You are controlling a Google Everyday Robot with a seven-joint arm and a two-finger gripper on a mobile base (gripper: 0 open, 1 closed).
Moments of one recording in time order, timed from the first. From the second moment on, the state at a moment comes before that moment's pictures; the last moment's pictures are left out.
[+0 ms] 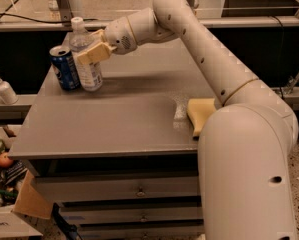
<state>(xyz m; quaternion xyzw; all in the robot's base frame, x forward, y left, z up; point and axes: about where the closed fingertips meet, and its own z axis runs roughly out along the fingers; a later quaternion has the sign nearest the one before) 0.669 0.168 0.908 -0.62 0.53 0.45 0.37</state>
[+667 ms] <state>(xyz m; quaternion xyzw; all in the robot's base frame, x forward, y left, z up) 0.669 0.168 0.913 -0.62 0.53 0.45 0.37</state>
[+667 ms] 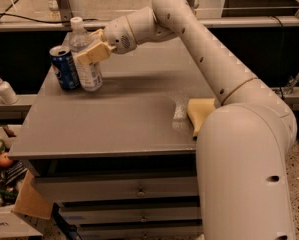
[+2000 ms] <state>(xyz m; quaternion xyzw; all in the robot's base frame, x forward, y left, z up) 0.691 0.139 0.917 -0.64 0.53 0.41 0.37</state>
